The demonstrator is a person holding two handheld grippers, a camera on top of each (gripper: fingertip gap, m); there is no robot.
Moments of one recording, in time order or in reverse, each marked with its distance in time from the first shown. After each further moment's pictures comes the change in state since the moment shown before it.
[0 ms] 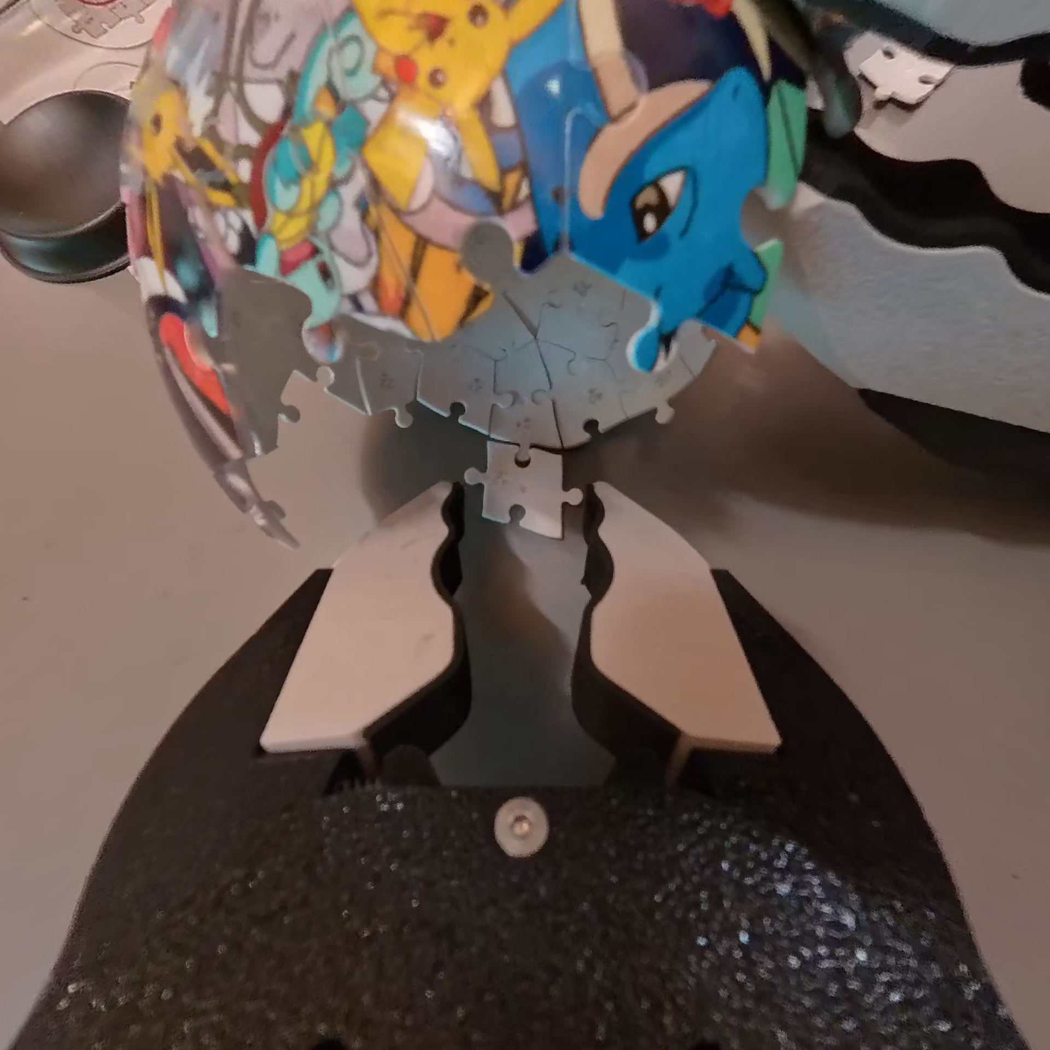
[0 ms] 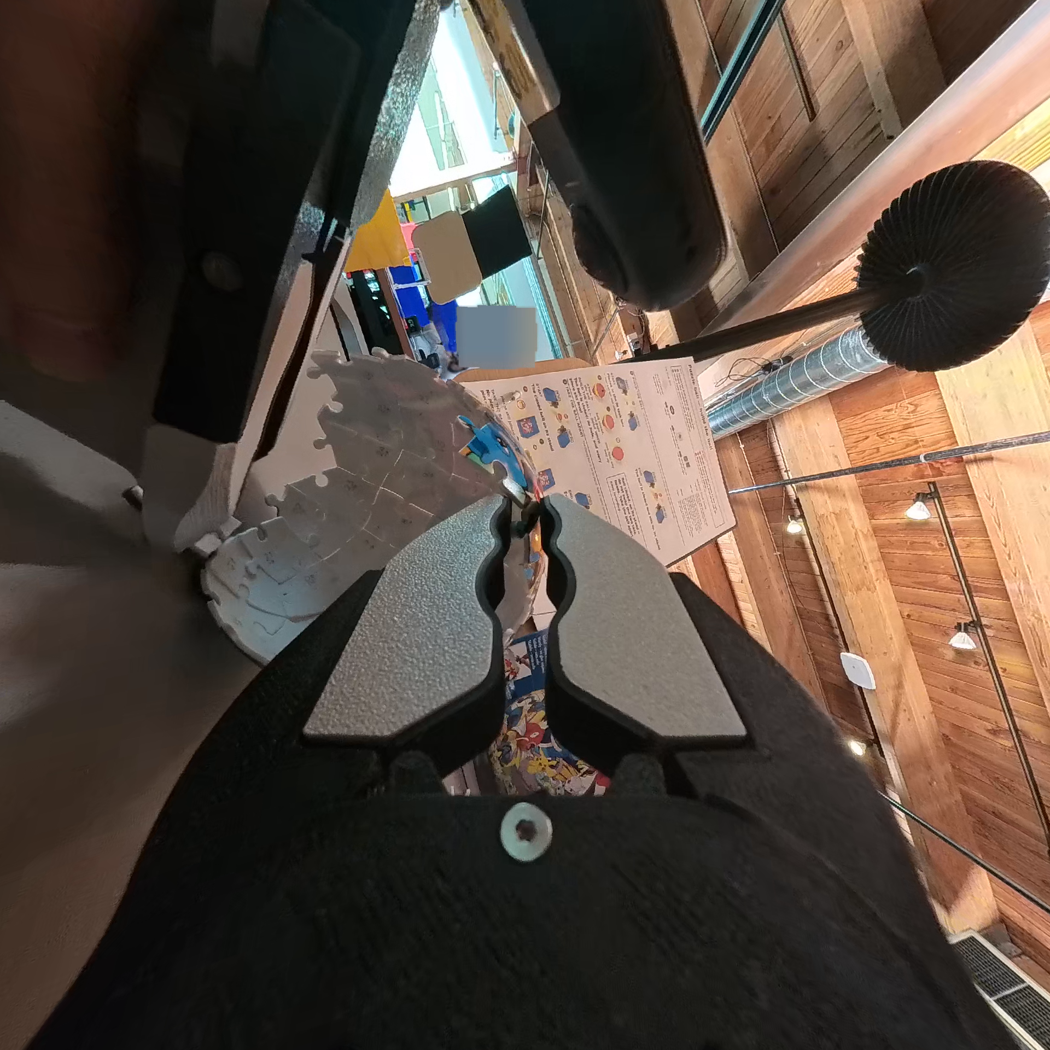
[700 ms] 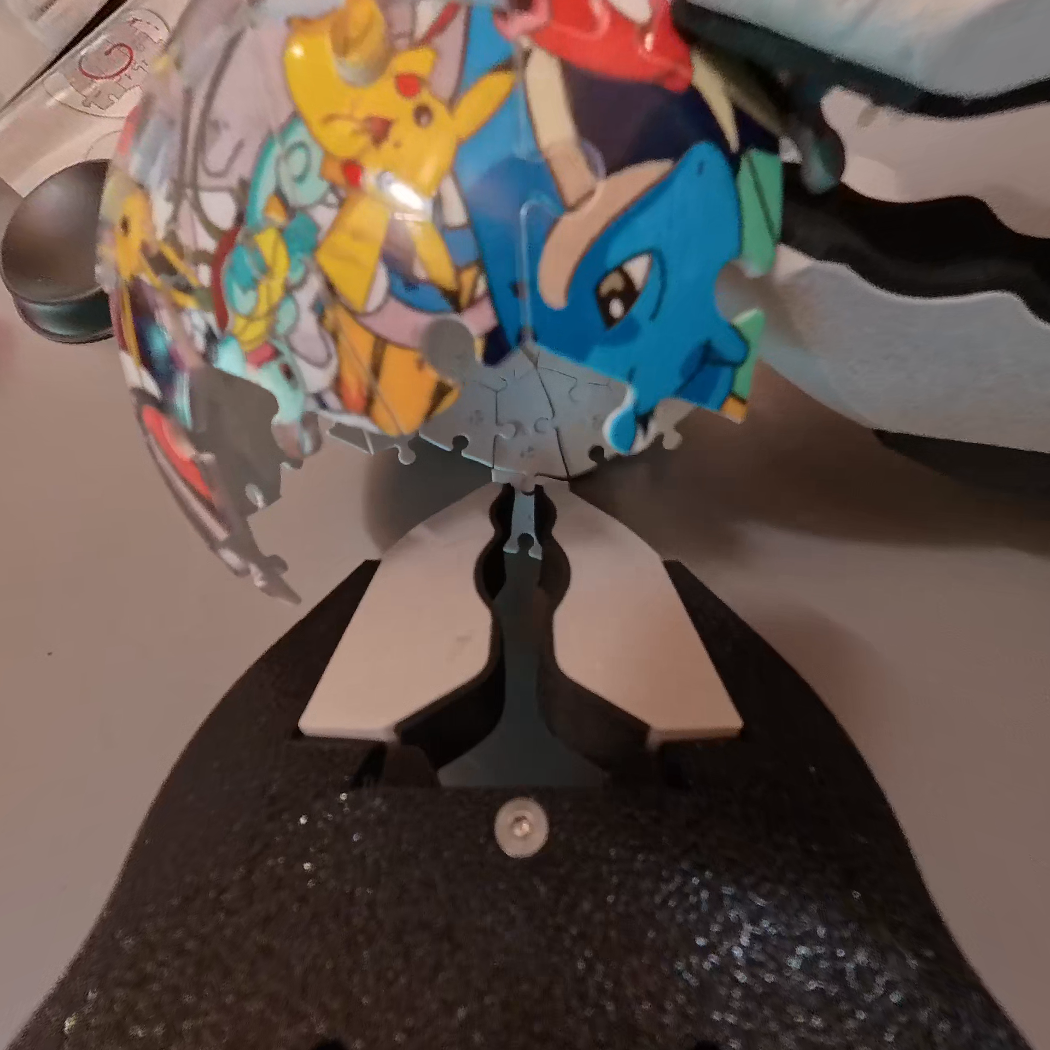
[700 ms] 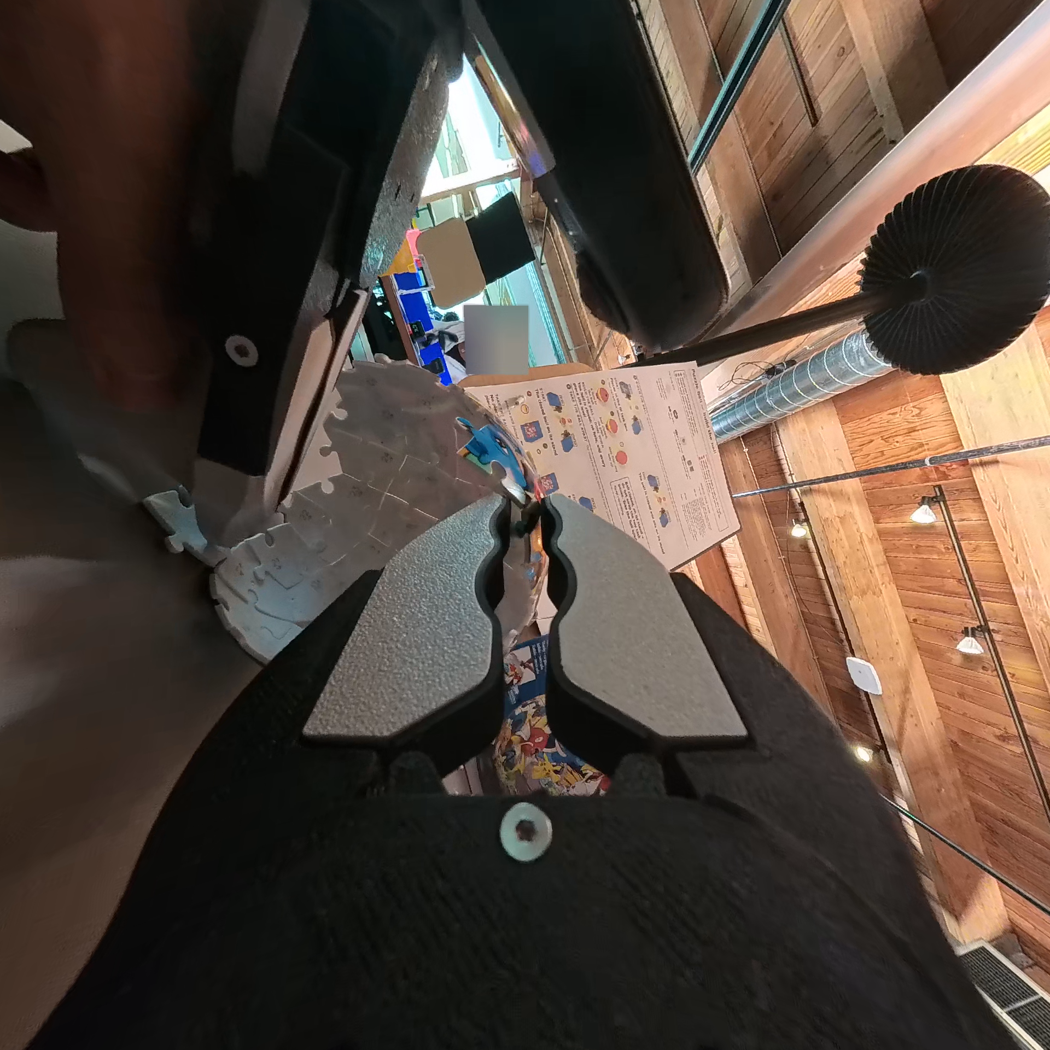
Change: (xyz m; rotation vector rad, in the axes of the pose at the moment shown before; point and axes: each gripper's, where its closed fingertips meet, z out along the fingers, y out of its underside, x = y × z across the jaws) left arm -0.003 -0.007 0.009 0.023 -0.009 0.070; right arm -0.001 -0.003 -0.001 0.009 -0.006 0.005
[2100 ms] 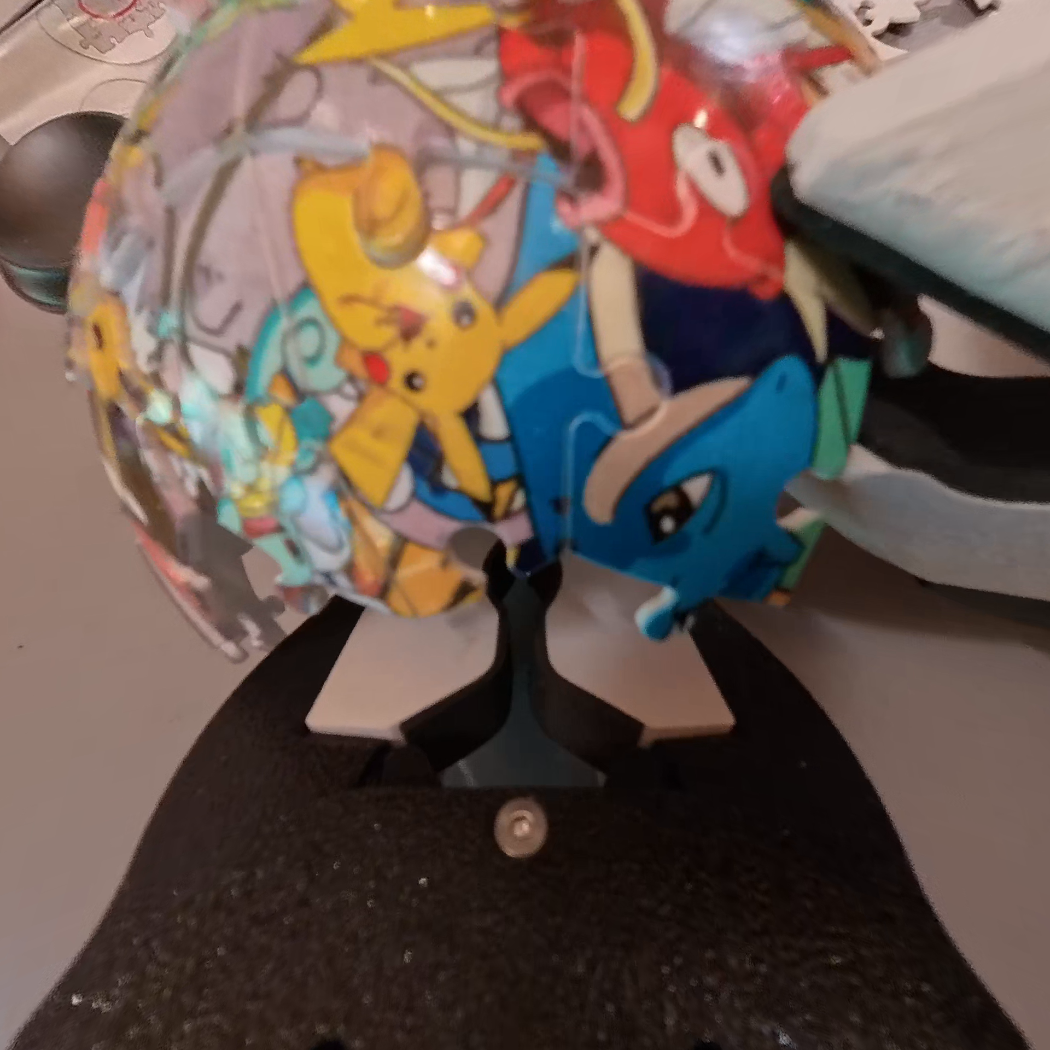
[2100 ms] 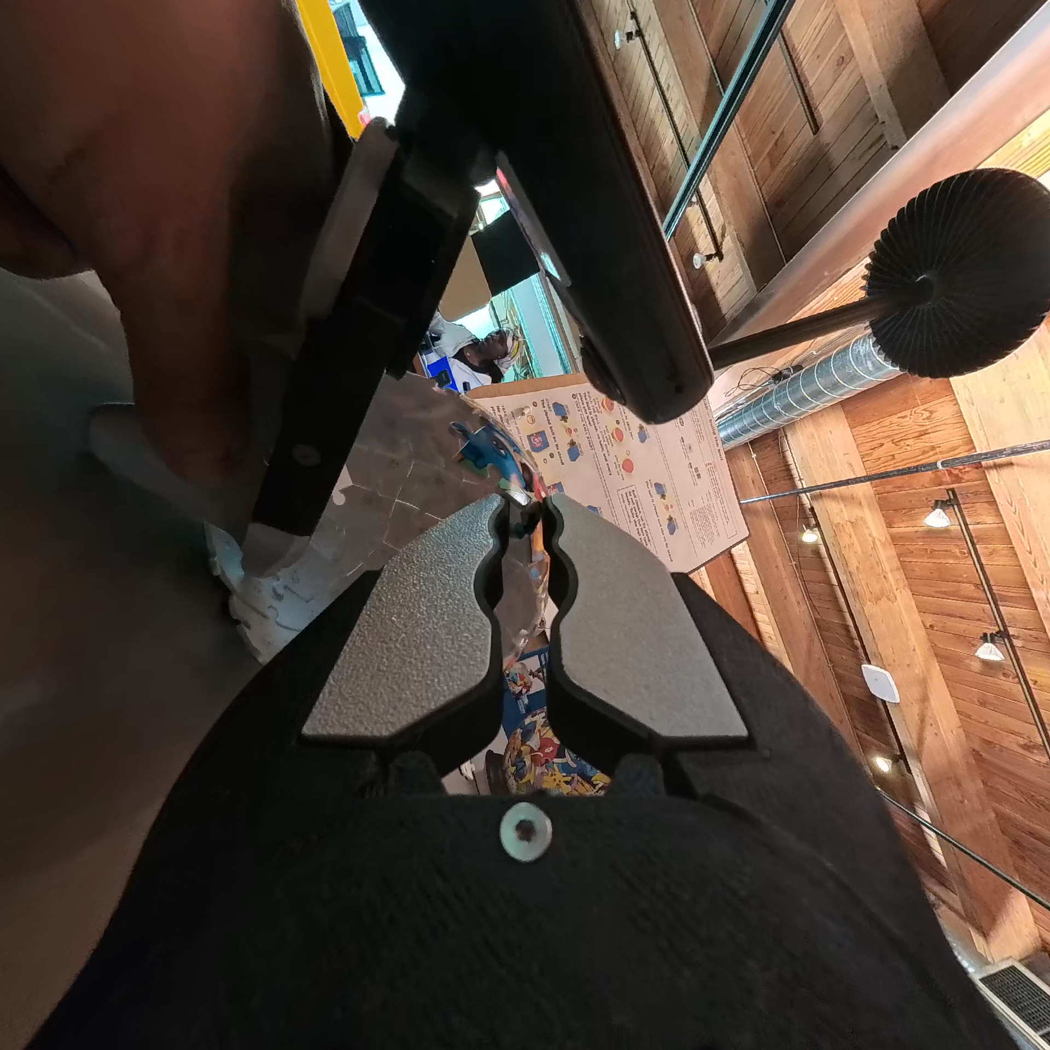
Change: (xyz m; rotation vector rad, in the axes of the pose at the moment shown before) left arm -0.001 -0.005 0.011 -0.044 -0.032 -0.080; right arm -0.001 -0.006 -0.003 0.019 -0.009 0.019
